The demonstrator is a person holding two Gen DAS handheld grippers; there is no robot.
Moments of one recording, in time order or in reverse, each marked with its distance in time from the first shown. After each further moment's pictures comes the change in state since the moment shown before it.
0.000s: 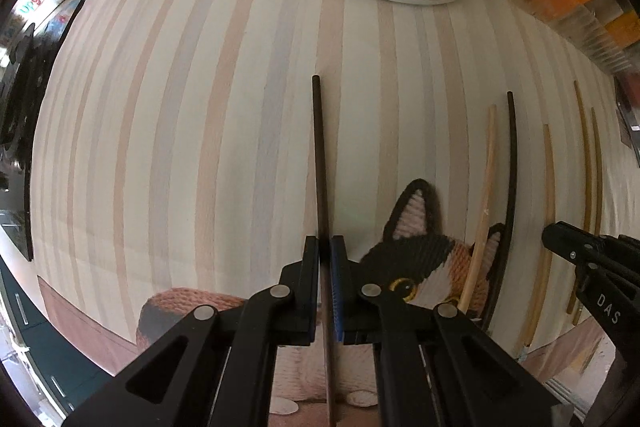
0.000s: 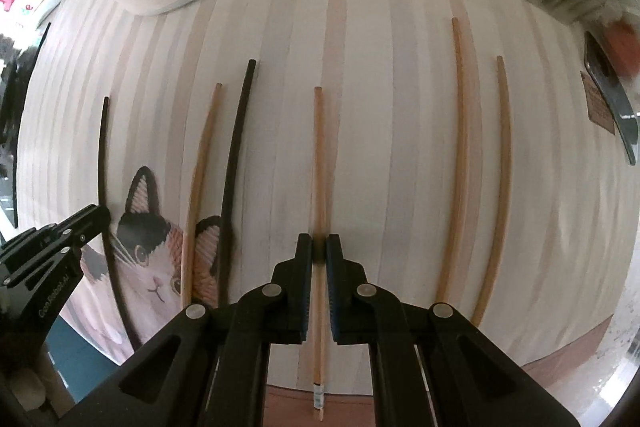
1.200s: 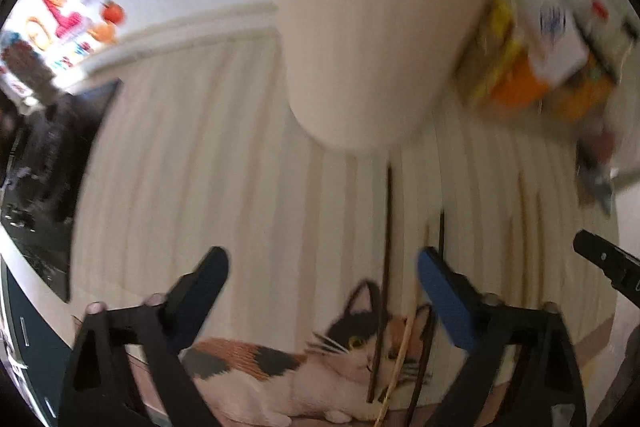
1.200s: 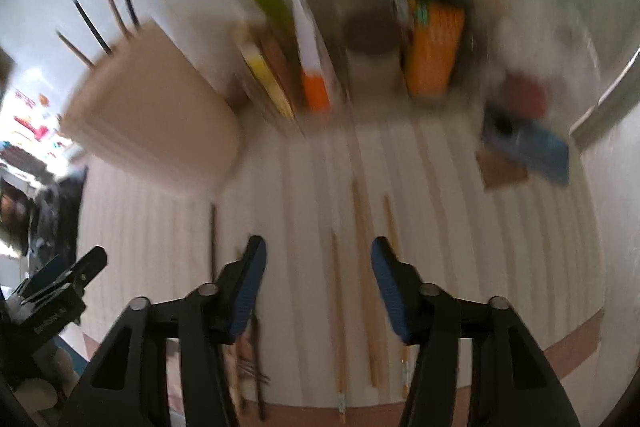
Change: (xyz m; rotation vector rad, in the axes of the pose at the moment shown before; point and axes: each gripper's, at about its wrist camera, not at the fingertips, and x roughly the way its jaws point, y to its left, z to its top) left arm -0.078 -0.044 0.028 0.013 -0.238 0.001; right arm -0.157 -0.083 0.035 0.211 -0.357 0.080
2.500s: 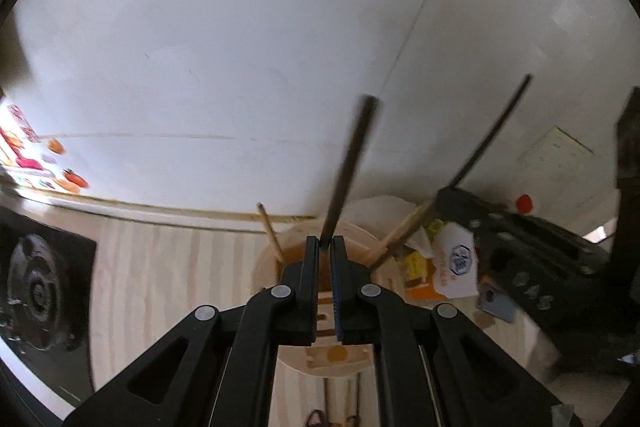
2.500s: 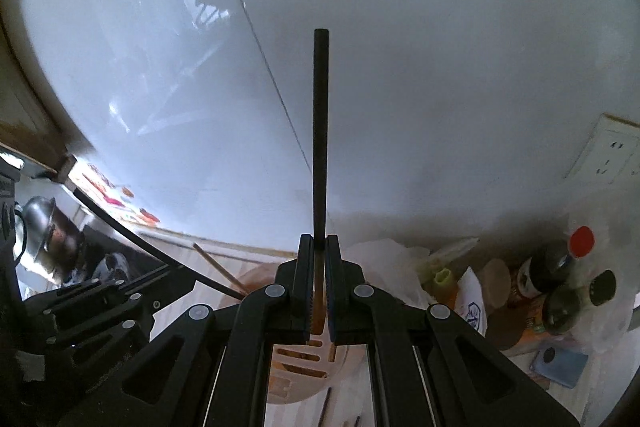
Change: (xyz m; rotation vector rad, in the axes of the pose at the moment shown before) left arm -0.135 0.046 0.210 0.005 -0.225 -0.269; right arm -0.088 0.178 0.208 -0.231 -0.306 0.188
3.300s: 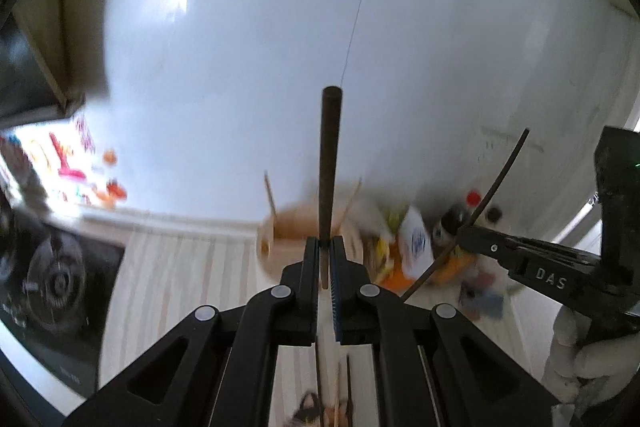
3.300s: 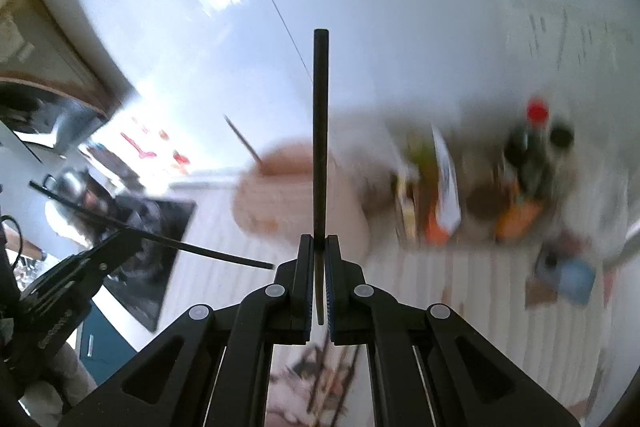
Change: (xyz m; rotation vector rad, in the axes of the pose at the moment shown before) left arm -0.125 -0.038 -0.083 0.058 -0.287 0.031; right arm -0.113 -0.027 -0.114 0.044 0.040 0.086
